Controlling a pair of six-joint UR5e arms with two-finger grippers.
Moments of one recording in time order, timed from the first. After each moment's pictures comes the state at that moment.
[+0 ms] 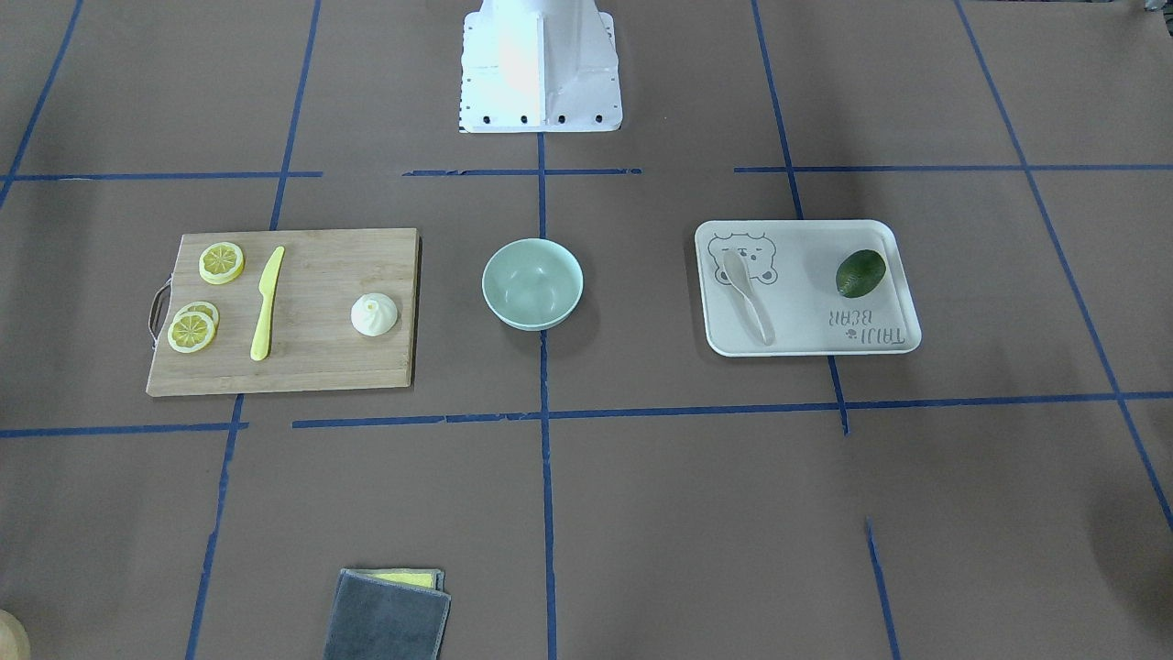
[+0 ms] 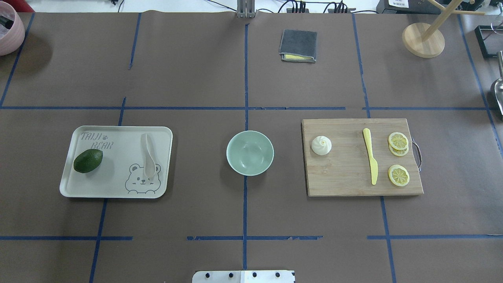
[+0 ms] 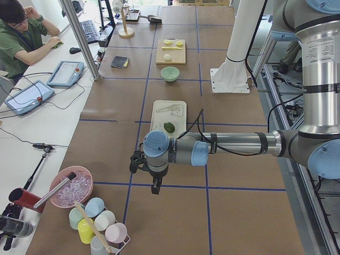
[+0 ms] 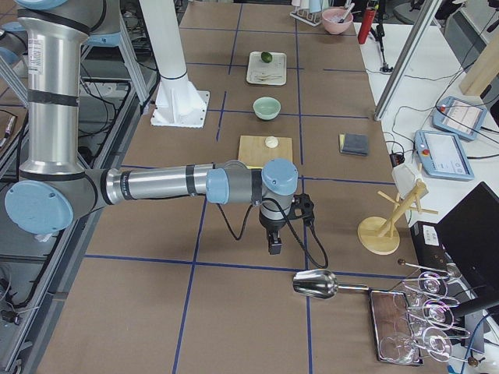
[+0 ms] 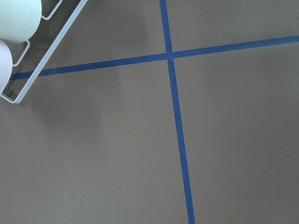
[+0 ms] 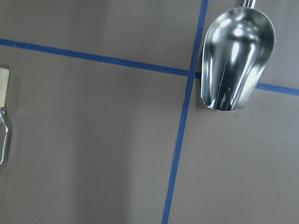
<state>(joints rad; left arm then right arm) -1.55 -1.43 -1.69 -1.67 -2.36 0.07 1.52 -1.67 1.79 -1.65 2.34 -0.09</state>
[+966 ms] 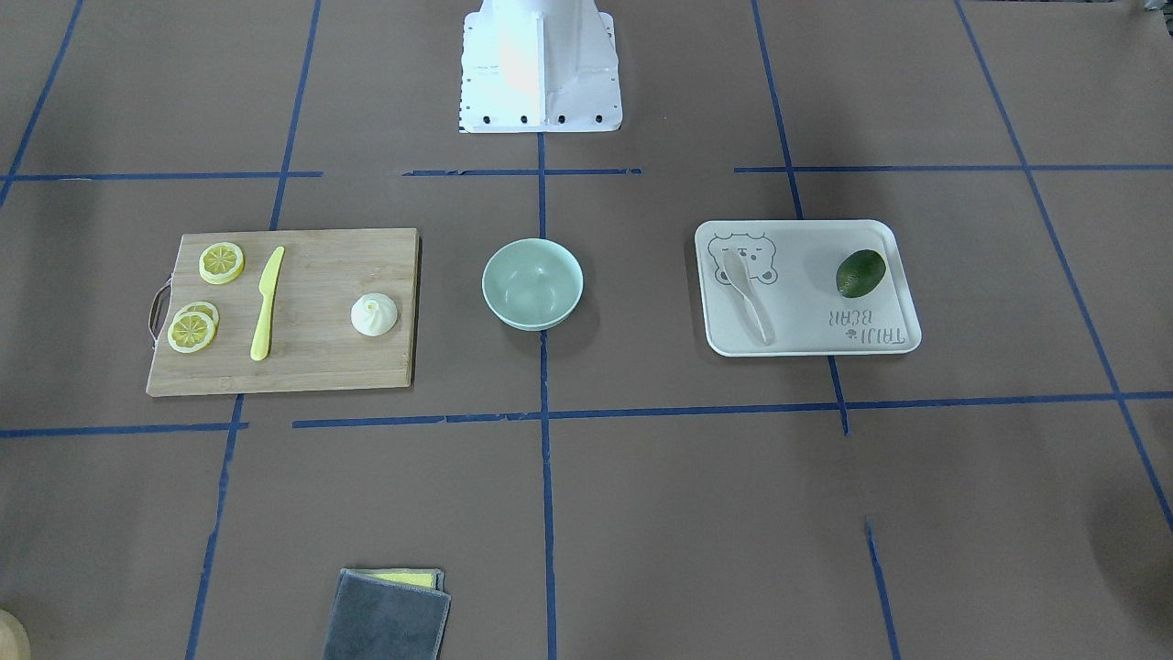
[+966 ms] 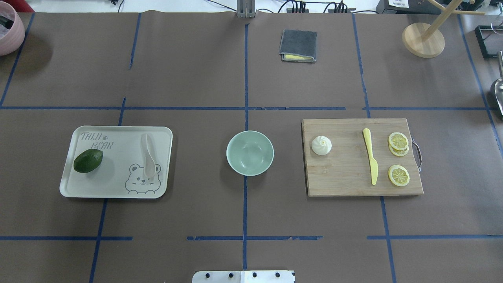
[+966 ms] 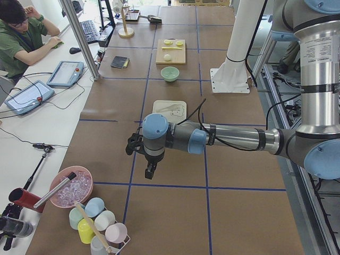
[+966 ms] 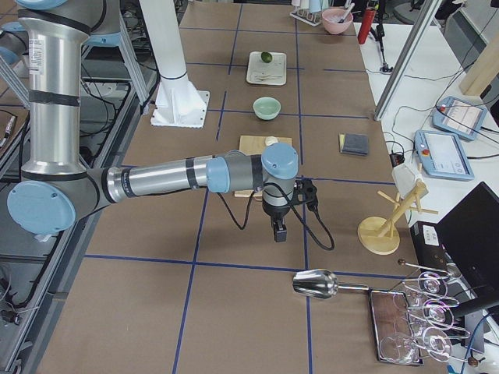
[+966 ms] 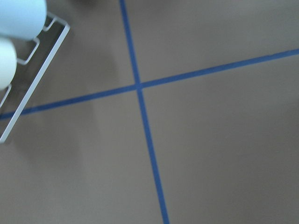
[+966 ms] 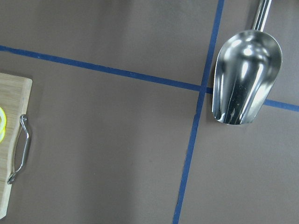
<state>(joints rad) -1.52 -1.46 -1.81 -1.68 -2.37 0.07 1.51 -1.63 1.85 -1.65 2.34 -0.08</state>
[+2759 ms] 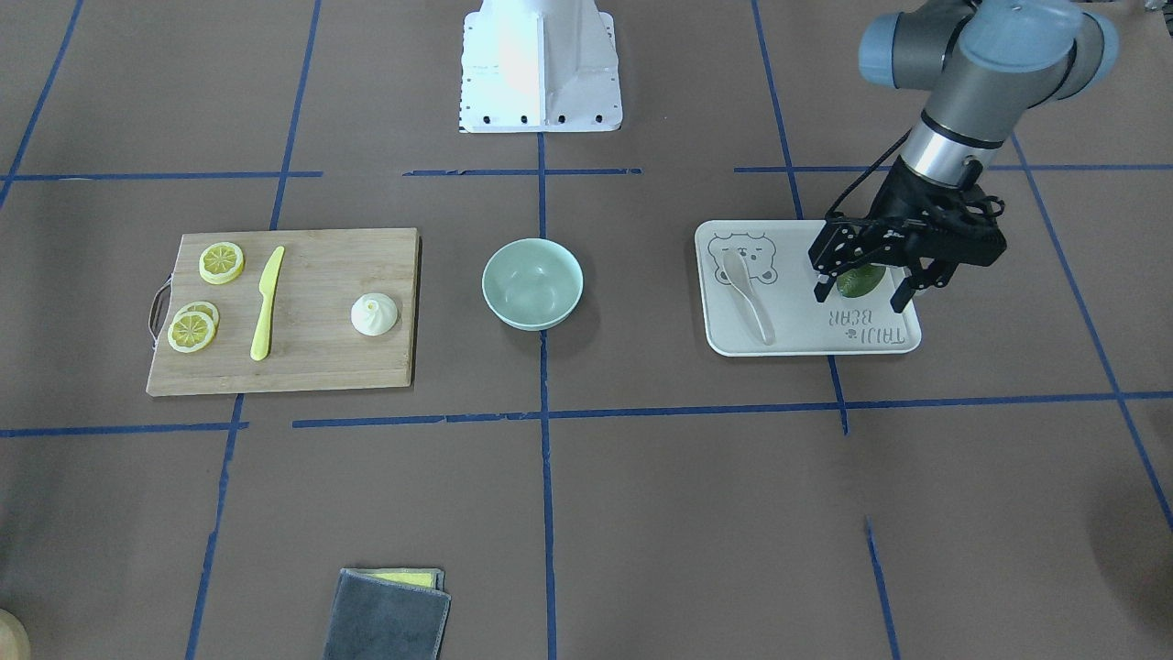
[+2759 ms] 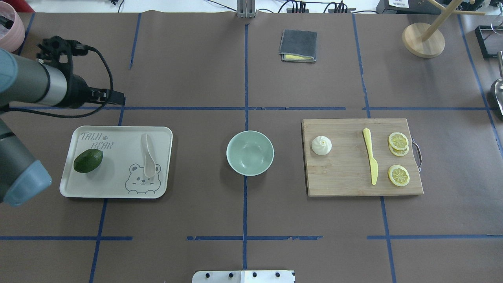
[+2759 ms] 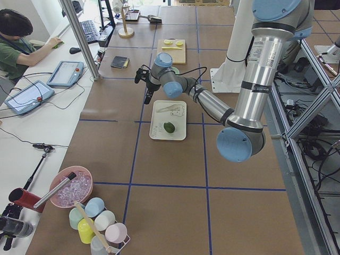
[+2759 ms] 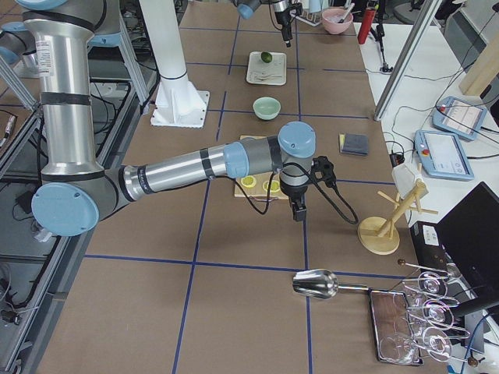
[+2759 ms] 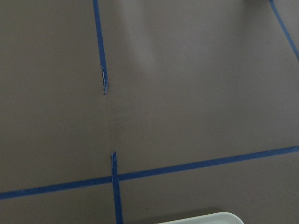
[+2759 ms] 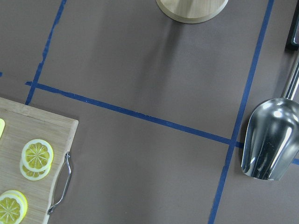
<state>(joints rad) -0.81 -1.79 -1.91 -1.95 -1.86 -1.01 1.51 -1.55 1.84 -1.65 2.40 -0.07</state>
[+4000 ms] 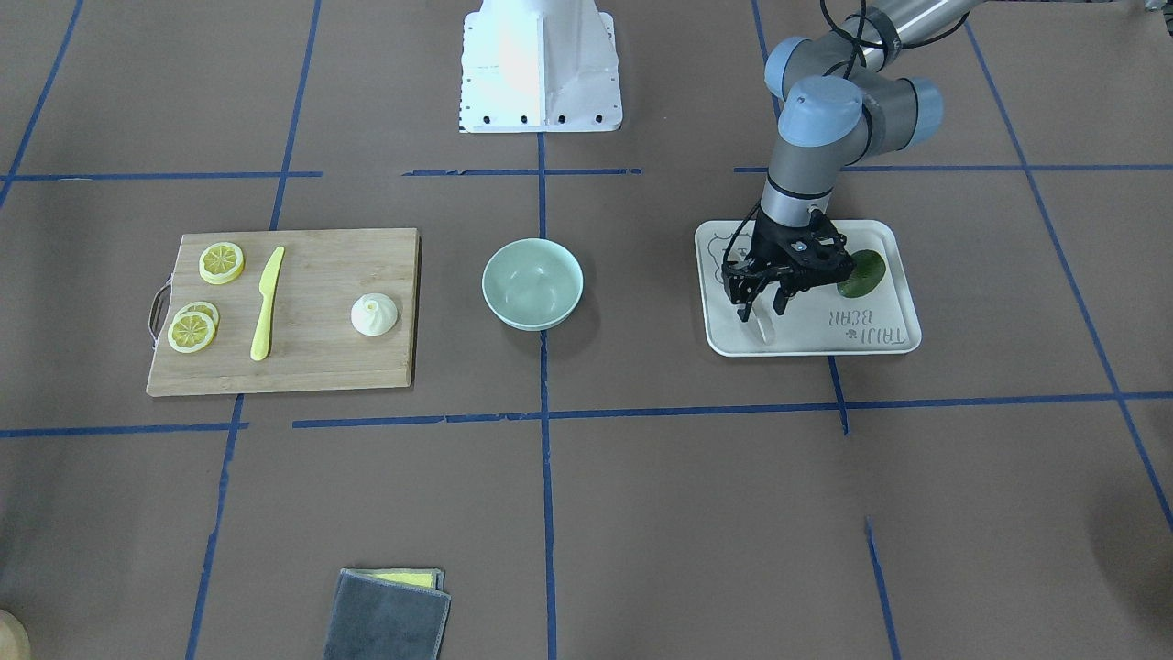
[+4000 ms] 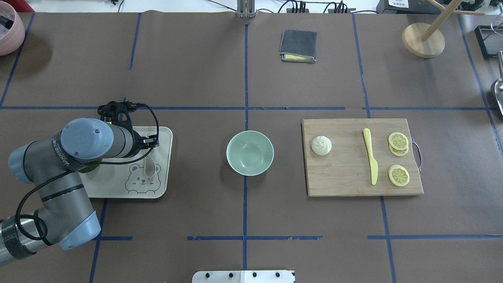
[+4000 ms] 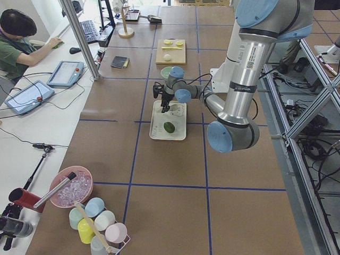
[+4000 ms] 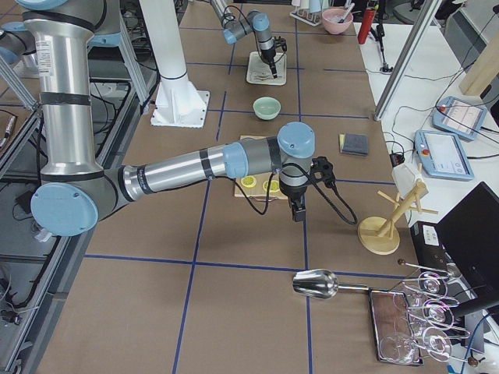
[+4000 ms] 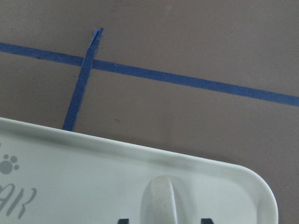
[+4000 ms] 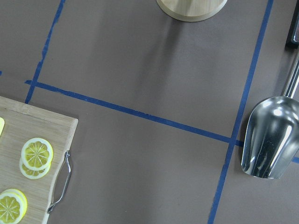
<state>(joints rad) -0.55 -1.85 -1.74 -1.95 -1.66 -1.37 1.51 -1.55 1.85 -1.65 2.40 -0.07</state>
